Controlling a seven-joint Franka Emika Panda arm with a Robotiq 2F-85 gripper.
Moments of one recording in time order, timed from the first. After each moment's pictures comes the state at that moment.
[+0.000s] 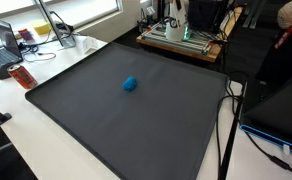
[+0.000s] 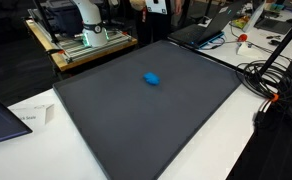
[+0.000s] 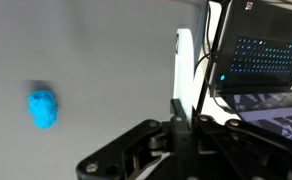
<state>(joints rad) 0.15 -0.43 0.04 -2.47 0.43 2.09 -0.15</state>
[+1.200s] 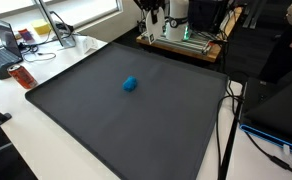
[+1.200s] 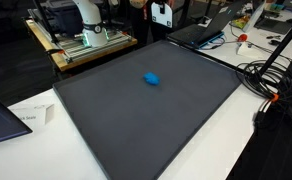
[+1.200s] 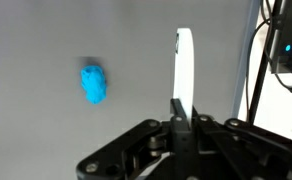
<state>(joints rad) 0.08 -0.15 0.08 -2.21 0.19 2.08 0.04</state>
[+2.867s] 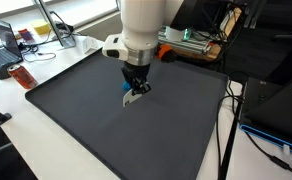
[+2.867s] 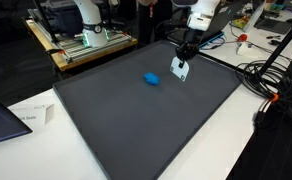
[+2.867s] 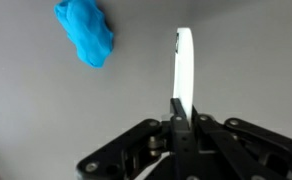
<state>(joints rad) 0.32 0.57 -0.06 -1.74 -0.28 2.25 0.71</state>
